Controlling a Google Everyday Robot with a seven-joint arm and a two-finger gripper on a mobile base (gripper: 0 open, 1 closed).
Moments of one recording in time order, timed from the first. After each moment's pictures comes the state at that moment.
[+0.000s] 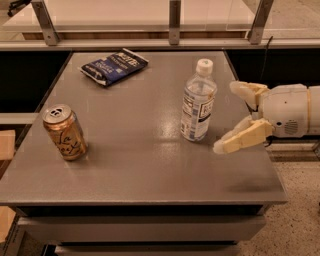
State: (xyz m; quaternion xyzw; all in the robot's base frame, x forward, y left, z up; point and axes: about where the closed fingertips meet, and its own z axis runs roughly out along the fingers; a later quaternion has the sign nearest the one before) arm 0.476 -0.149 0.922 -0.47 0.68 0.28 0.49
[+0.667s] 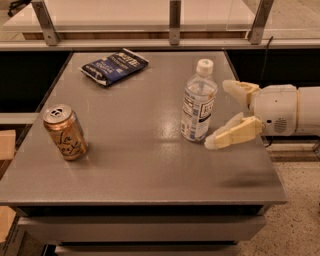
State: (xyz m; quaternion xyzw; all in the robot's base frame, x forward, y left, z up) arm 0.486 -0.133 0.922 -0.45 0.67 0.30 0.50
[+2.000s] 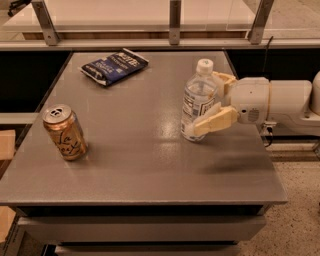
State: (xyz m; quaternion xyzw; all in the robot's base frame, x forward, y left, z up) arm 0.519 -0.095 0.927 -0.46 0.62 0.34 0.53
